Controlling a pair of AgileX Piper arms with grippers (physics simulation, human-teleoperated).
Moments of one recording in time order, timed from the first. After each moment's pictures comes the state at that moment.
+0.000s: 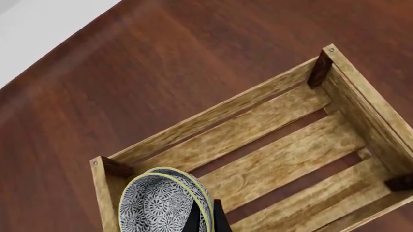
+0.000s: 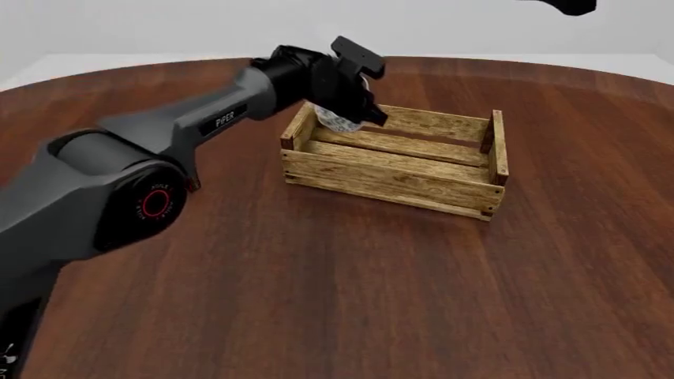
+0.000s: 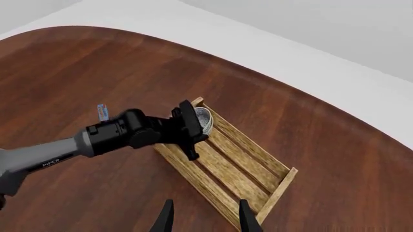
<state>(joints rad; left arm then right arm) -0.55 2.41 -2.21 0.54 0.23 0.43 1.04 -1.30 0.69 -0.12</state>
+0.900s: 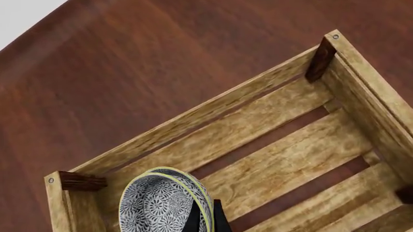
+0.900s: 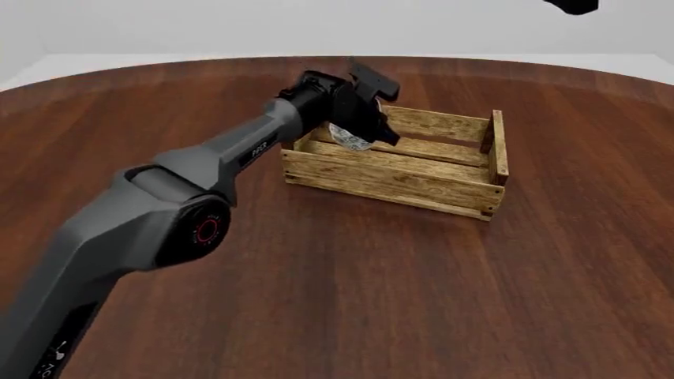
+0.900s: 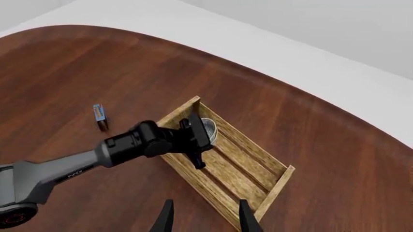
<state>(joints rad) -0.58 2.62 -2.48 0.64 0.22 0.42 1.05 -1.30 0.69 -0.12</state>
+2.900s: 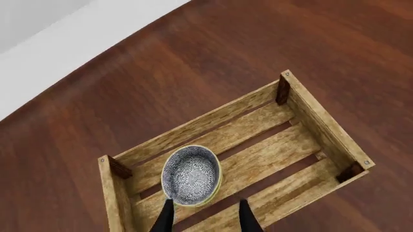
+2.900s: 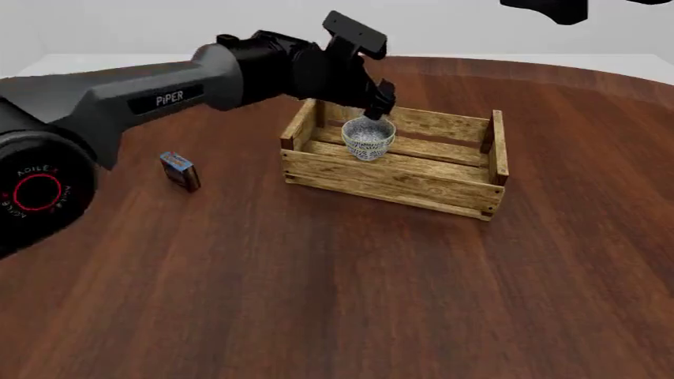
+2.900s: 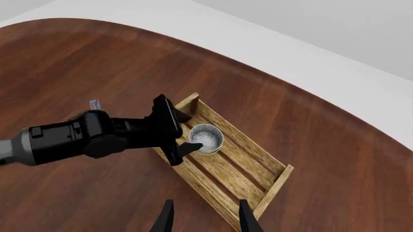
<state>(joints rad) -0.60 2.12 -1.83 0.31 0.19 0.42 1.06 -1.29 0.68 -0.14</state>
